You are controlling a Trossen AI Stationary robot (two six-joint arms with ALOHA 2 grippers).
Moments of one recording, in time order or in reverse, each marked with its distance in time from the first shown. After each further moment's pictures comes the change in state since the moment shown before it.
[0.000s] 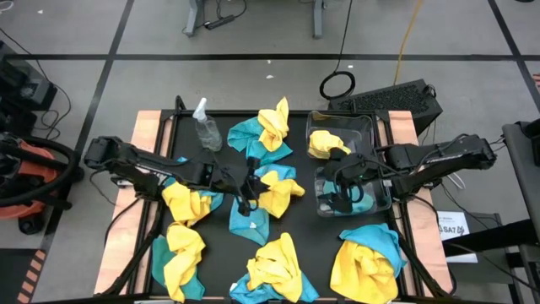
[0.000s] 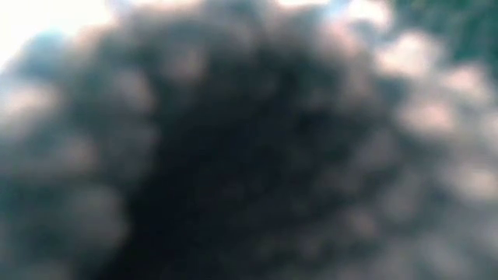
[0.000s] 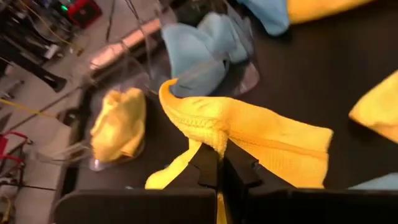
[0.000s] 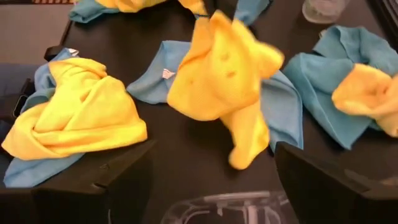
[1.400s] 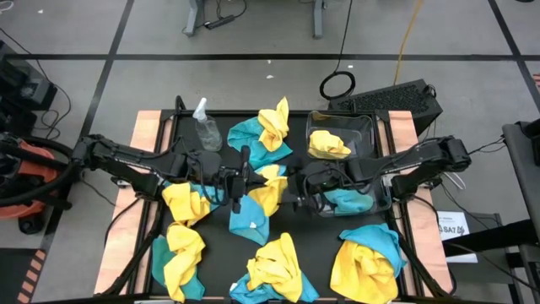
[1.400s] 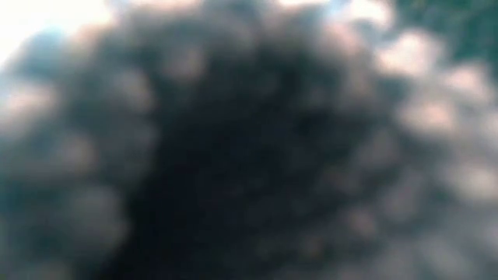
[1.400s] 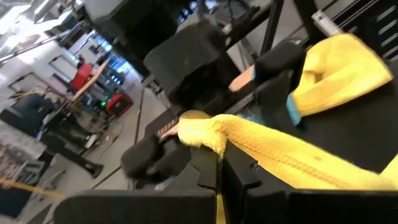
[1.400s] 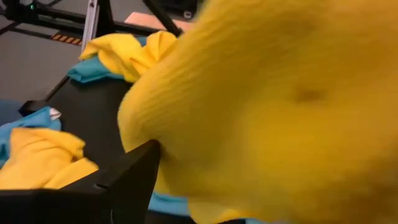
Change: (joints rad) left arm -0.026 -0.151 0.098 0.066 0.096 0.204; right arm -0.025 0.331 -0.001 0.640 -0.034 -0.268
